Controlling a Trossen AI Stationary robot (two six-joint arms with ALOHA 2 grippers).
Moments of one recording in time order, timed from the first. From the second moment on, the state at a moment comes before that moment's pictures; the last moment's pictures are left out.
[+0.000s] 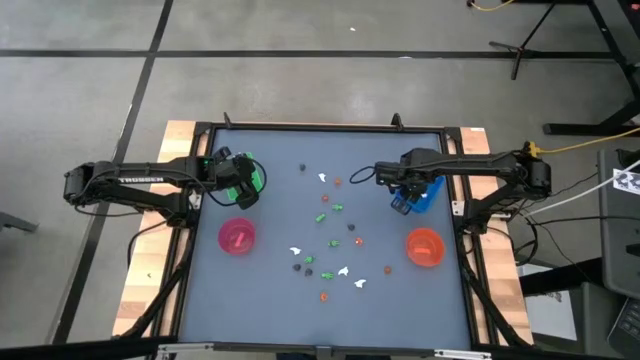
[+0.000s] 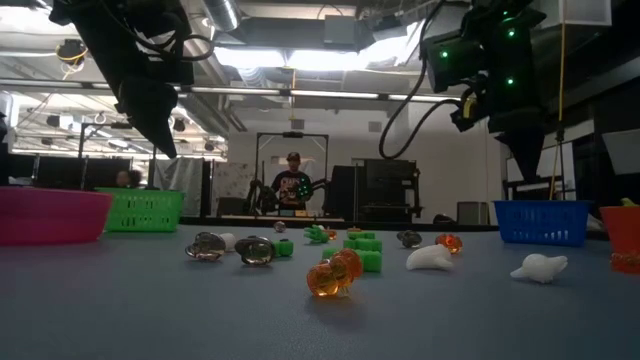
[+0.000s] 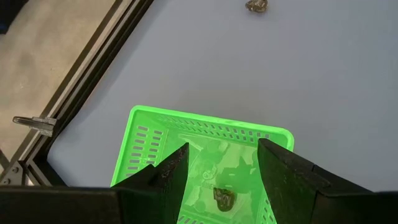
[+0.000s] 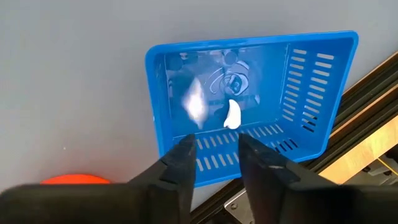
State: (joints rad) left arm 0.23 0.99 0.68 -0.75 -0.45 -0.21; right arm -0.23 1.49 1.05 -1.31 0.20 0.41
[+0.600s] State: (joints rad) left arm 0.22 0.99 0.68 -0.49 -0.18 -0.15; right arm -0.23 1.49 1.05 -1.30 0.20 0.41
